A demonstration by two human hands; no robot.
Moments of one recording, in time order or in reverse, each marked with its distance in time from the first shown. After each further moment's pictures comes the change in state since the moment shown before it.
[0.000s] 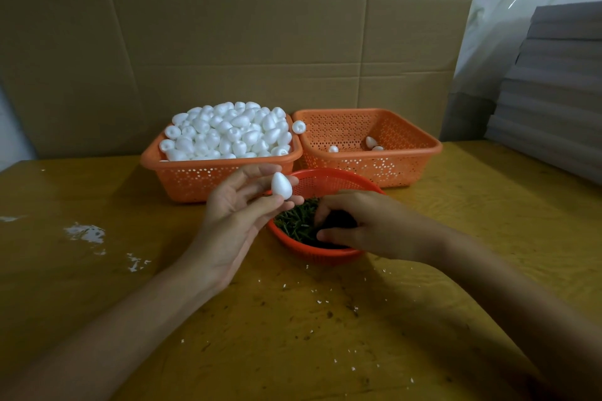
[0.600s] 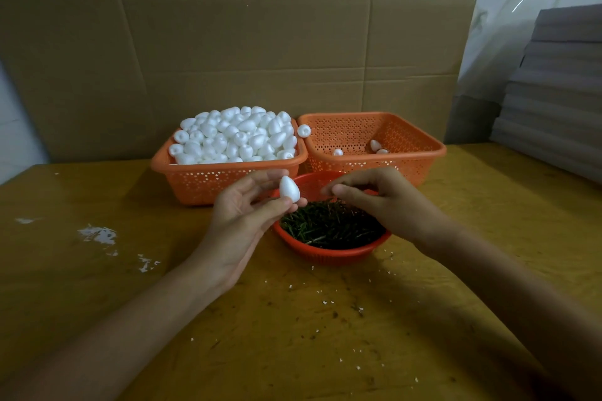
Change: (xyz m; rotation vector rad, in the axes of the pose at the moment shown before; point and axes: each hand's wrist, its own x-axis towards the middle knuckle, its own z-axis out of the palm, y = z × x) left_hand 0.000 0.001 0.001 0.023 0.044 -0.025; right_hand 0.002 0.010 -0.007 0.541 0.299 0.035
